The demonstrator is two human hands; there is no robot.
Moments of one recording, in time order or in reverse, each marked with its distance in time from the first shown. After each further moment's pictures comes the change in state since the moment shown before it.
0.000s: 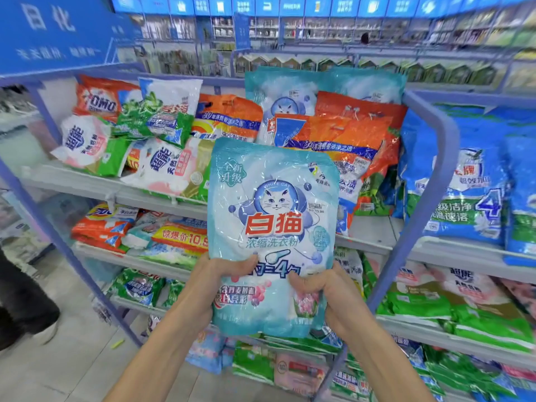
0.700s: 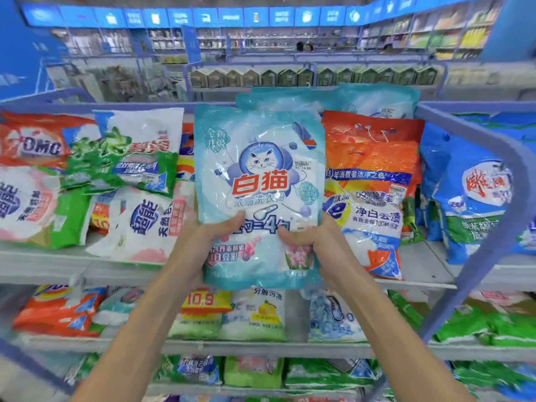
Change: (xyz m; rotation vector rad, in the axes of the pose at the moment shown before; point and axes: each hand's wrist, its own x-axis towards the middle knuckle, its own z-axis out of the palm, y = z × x) left_hand 0.170 0.124 -0.067 0.053 -0.133 0.203; right_hand 0.154 -0.059 0.095 -0.149 0.178 -0.279
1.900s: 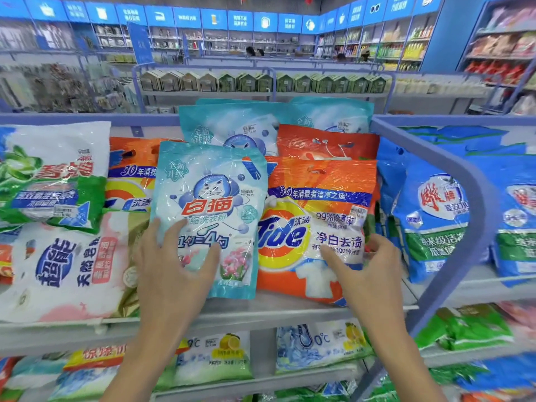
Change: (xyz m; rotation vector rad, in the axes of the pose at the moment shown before) left_hand 0.029 -0.038 0.038 1.003 0.366 0.365; right_hand -0.017 0.001 -0.106 -0.801 0.753 -0.171
